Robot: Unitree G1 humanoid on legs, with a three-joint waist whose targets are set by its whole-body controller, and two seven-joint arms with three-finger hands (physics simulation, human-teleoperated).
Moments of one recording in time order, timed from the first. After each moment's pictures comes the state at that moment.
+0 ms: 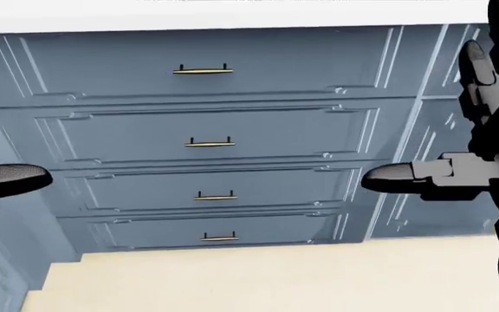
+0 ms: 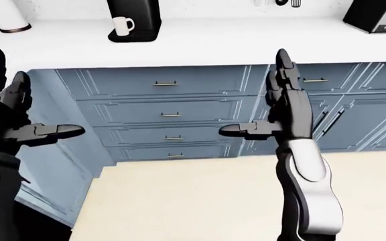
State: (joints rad) left arm -0.31 0.28 0.37 -0.67 -0.15 0.69 0.02; right arm -0.33 -0.25 -0.29 -0.60 0.20 0.68 0.03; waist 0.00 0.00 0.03
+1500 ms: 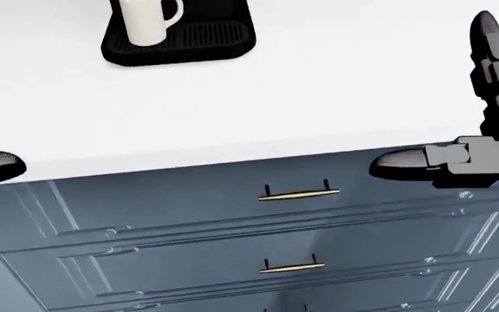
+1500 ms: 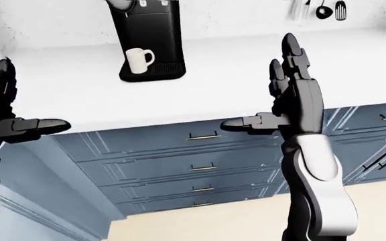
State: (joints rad) left arm -0.35 0.36 0.43 -0.76 -0.32 0.82 0.08; right arm -0.38 -0.29 -0.31 -0.66 0.28 0.74 0.01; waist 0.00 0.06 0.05
